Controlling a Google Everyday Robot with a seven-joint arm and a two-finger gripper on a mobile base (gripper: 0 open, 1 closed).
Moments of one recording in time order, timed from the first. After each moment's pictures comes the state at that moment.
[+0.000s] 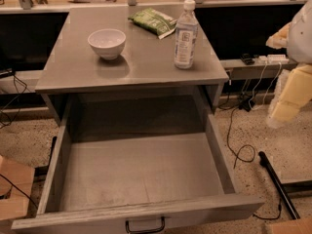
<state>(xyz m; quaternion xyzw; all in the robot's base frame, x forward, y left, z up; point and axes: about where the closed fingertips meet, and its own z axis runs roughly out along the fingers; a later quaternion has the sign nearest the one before) 0.438 -0.217 0.977 -0.60 0.78 -0.03 0.16</state>
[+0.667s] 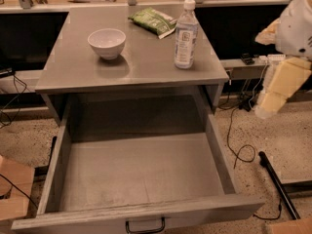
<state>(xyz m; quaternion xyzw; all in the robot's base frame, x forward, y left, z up) 0.458 -0.207 0.975 -0.61 0.77 -0.02 0.17</state>
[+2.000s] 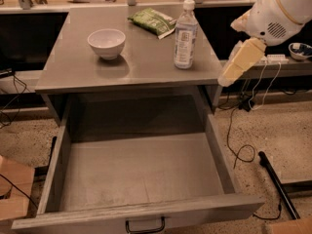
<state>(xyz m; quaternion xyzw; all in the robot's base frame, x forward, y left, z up) 0.558 -0.172 0.960 -0.57 0.77 0.06 0.28</state>
